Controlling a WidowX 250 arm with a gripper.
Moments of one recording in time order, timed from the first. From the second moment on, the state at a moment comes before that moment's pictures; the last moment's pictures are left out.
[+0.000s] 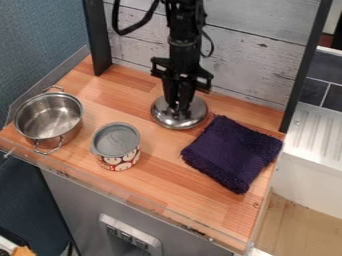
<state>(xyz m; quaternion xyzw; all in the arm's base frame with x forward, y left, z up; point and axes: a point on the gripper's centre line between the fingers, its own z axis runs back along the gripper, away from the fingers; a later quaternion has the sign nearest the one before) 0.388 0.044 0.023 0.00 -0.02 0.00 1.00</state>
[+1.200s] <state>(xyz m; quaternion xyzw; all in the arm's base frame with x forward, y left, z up) 0.242 0.197 0.067 0.02 -0.04 0.20 0.98</state>
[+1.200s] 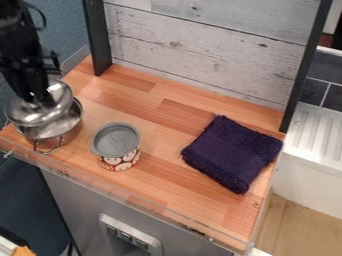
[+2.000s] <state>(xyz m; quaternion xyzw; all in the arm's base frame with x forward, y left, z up) 0.265 0.208 0.033 0.04 -0.01 0.20 0.98</state>
